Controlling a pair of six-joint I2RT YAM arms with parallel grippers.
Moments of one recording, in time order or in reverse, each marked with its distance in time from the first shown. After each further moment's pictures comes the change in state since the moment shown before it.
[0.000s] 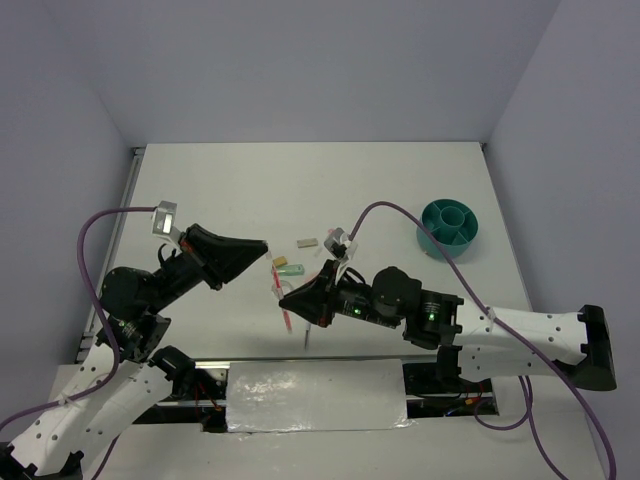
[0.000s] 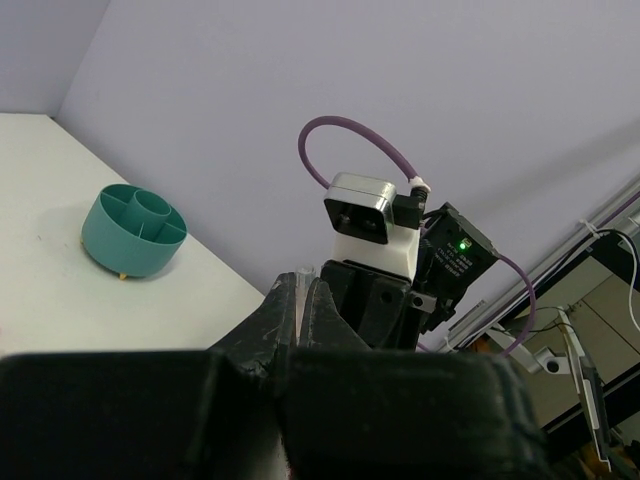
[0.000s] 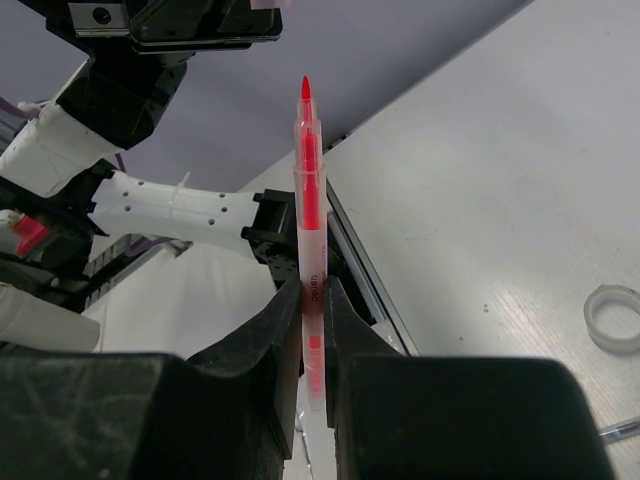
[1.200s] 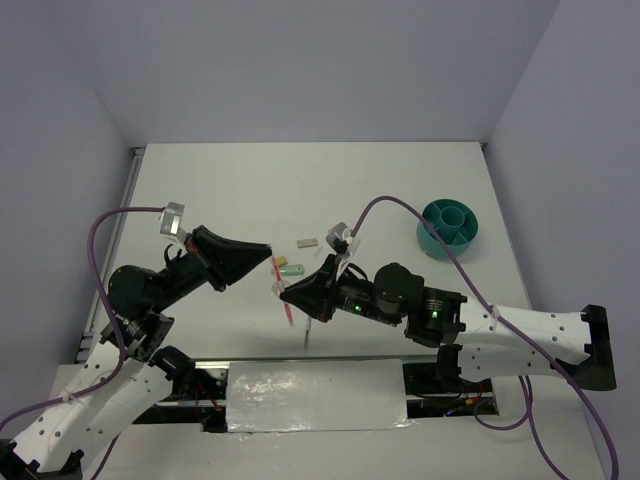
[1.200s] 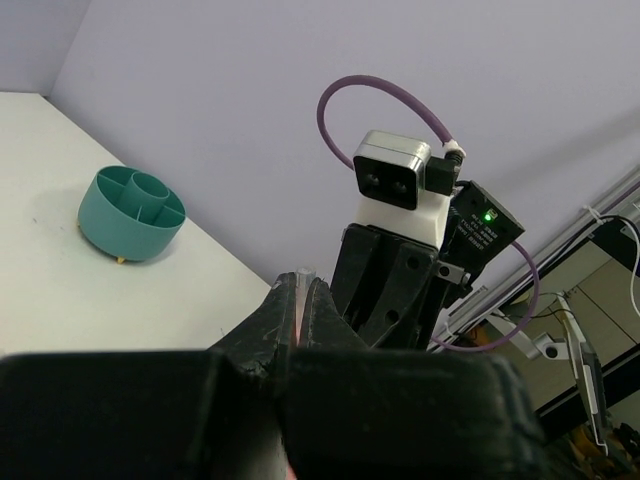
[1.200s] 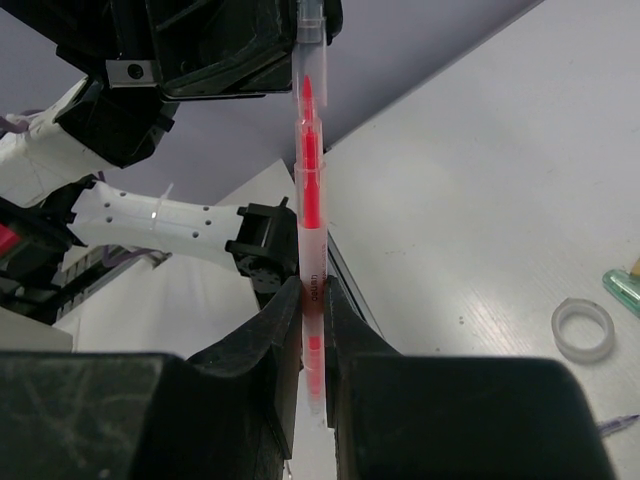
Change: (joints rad) left arm 0.000 0.011 -0.027 0.011 0.027 0.001; right arm 0.000 0.001 0.046 -0.041 0.037 -0.053
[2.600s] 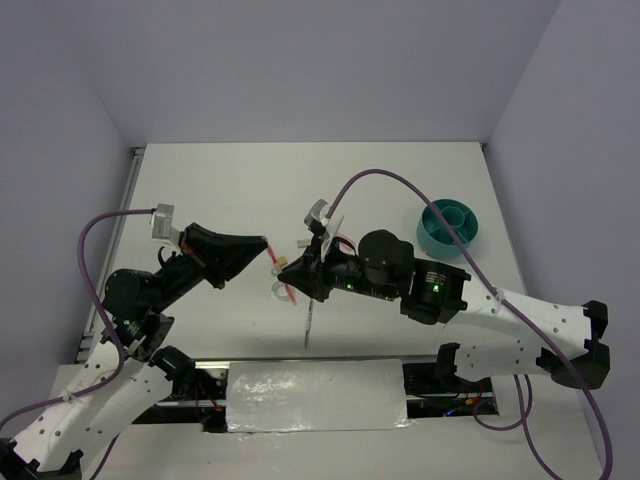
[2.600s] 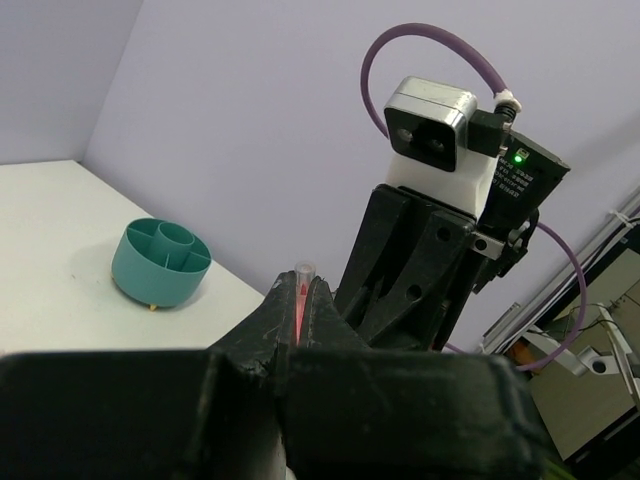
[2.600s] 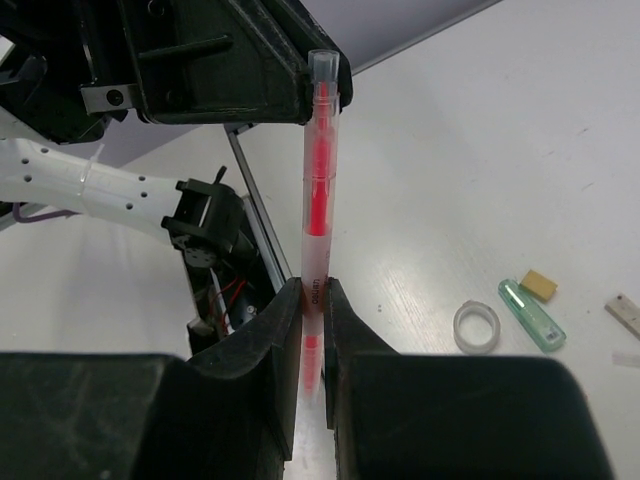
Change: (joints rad) left arm -0.005 0.001 -0.013 0.072 -0.035 0.088; right arm -0.081 0.127 0.326 -0.327 -0.078 -0.230
